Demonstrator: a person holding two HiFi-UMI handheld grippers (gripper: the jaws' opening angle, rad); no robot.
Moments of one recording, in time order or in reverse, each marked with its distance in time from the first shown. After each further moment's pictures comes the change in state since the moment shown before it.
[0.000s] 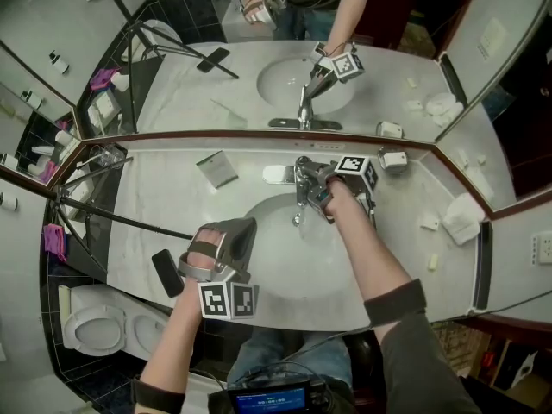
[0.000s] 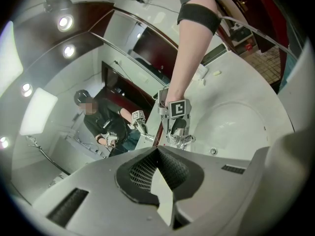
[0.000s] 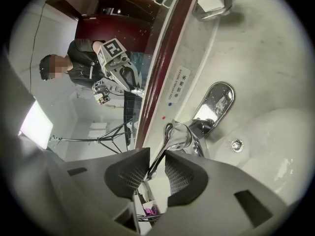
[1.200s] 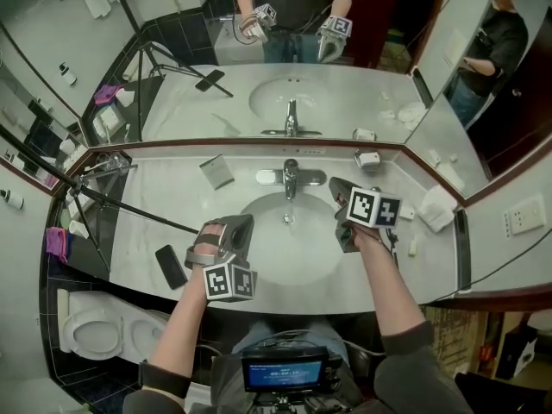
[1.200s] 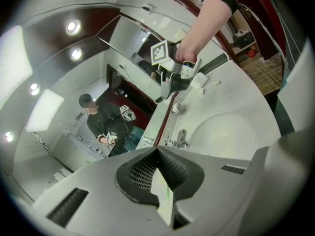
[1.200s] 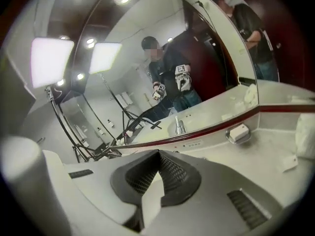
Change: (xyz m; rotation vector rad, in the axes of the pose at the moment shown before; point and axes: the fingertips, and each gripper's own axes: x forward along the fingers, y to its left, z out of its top) left arm -0.049 -0.004 0.020 -0.052 -0.033 0.011; right arm -0.206 0.085 -0.043 -0.925 -0.269 -0.007
